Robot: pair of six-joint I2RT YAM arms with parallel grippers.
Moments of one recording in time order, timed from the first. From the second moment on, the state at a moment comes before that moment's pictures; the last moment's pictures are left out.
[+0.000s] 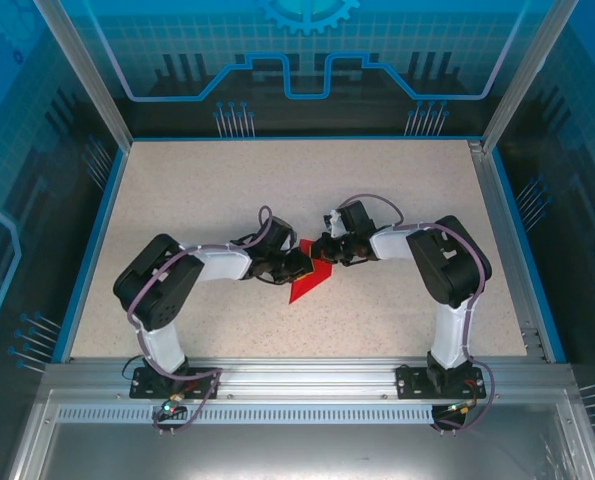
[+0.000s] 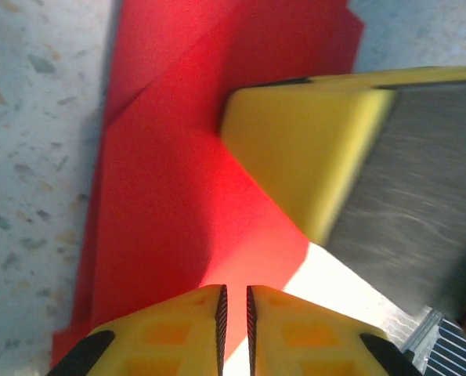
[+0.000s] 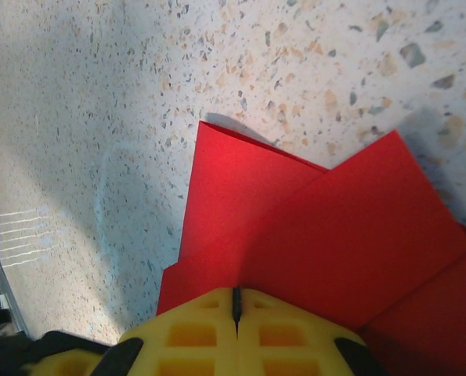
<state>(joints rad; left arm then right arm) -0.60 1.82 0.87 0.02 0.42 -1.02 0.48 1.95 0.98 0.04 -0.56 0.65</state>
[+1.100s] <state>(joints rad) -0.59 1.62 0.75 -0.04 0.37 -0.98 0.47 1.96 0.98 0.05 -0.57 0.66</state>
